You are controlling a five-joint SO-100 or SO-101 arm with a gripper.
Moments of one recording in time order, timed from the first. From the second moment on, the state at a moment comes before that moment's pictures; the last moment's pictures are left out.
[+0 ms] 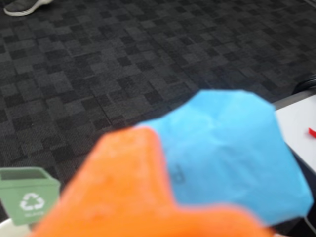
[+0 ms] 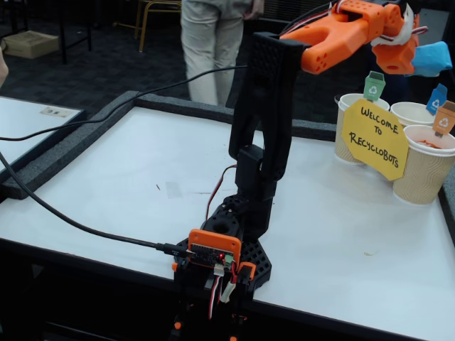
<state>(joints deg) 32.1 85.5 71.8 48.6 -20.9</state>
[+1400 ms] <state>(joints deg) 6.7 116.9 74.3 83.4 -20.8</state>
